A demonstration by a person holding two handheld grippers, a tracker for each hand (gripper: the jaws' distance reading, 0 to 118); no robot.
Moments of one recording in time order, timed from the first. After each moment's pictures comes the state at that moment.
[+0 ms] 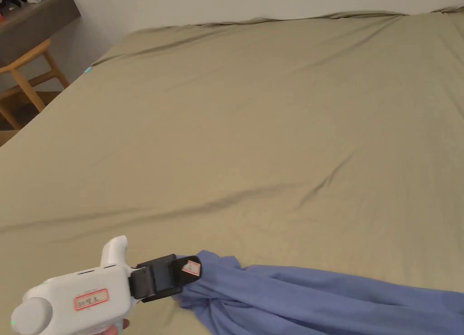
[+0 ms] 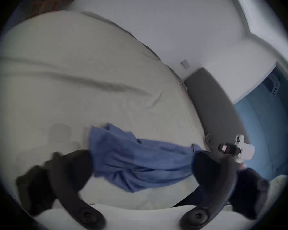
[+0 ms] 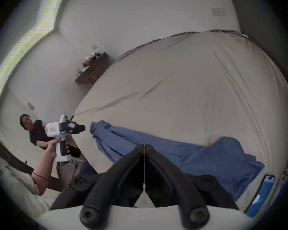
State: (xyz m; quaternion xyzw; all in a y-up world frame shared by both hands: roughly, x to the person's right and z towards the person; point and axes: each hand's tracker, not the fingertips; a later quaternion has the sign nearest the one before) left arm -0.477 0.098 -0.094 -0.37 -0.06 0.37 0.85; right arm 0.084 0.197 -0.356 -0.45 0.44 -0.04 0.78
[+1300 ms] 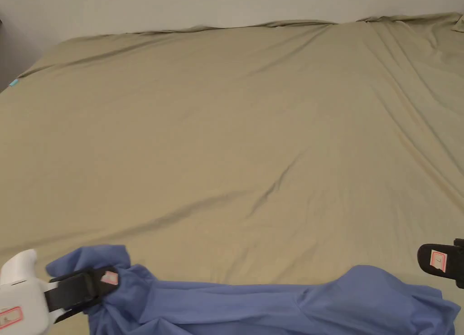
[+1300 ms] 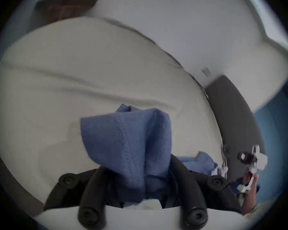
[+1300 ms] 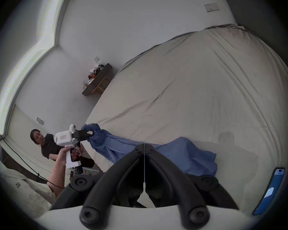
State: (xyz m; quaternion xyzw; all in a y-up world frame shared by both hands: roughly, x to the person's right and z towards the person) left arm -0.430 0.164 -0.125 -0.36 0.05 0.31 0.88; right arm 0.081 0.207 -0.364 -0.45 0.44 -0.12 0.77
